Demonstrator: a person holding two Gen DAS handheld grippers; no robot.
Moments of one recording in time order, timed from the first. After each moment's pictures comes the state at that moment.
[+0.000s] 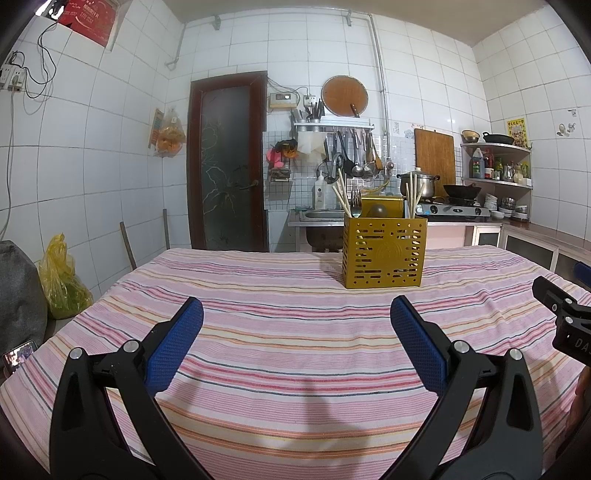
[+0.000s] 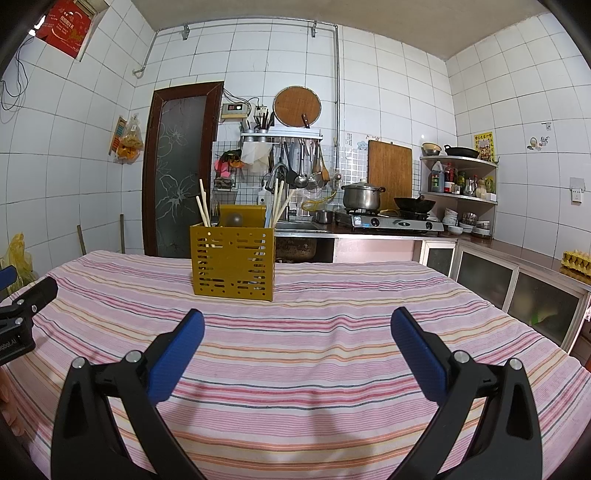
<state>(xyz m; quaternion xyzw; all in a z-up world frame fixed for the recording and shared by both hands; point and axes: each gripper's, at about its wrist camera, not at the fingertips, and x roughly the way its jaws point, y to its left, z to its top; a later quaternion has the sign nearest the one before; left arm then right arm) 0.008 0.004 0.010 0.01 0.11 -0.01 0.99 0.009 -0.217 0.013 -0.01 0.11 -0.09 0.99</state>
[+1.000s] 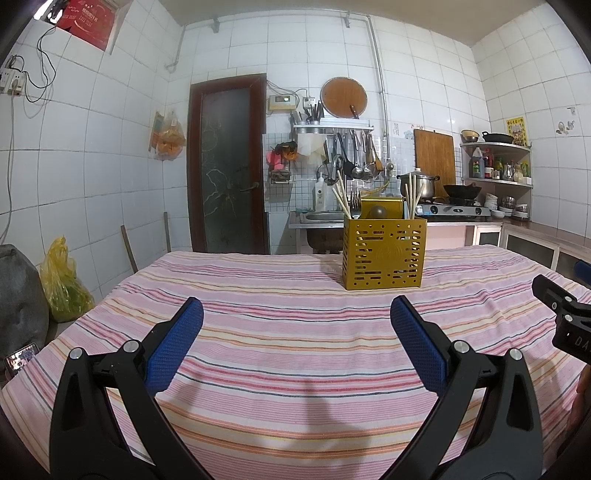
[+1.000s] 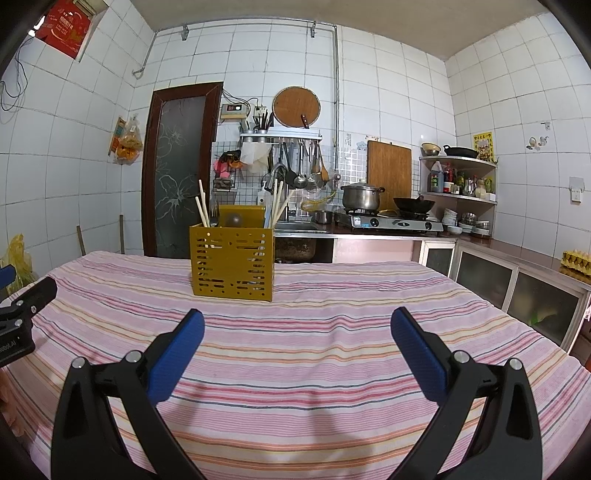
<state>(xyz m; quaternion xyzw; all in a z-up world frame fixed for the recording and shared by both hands) 0.007 0.003 0.010 0.01 0.11 -0.01 0.99 0.009 -0.216 0.010 -0.01 0.11 -0.09 0.99</state>
